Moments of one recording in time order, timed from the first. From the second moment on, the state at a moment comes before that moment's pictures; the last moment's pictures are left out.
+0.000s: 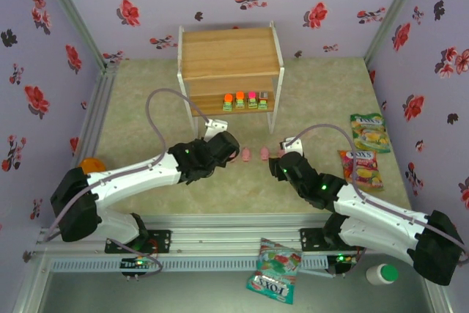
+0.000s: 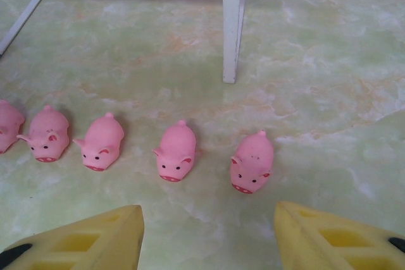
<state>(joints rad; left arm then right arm) -1.06 1.40 1.04 -0.59 -0.63 -0.56 0.89 0.89 0.46 -0.27 0.47 0.45</state>
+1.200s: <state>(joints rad) -0.81 1.54 1.21 -0.39 -0.60 -0.39 0.89 0.90 0.46 -0.27 0.47 0.45</state>
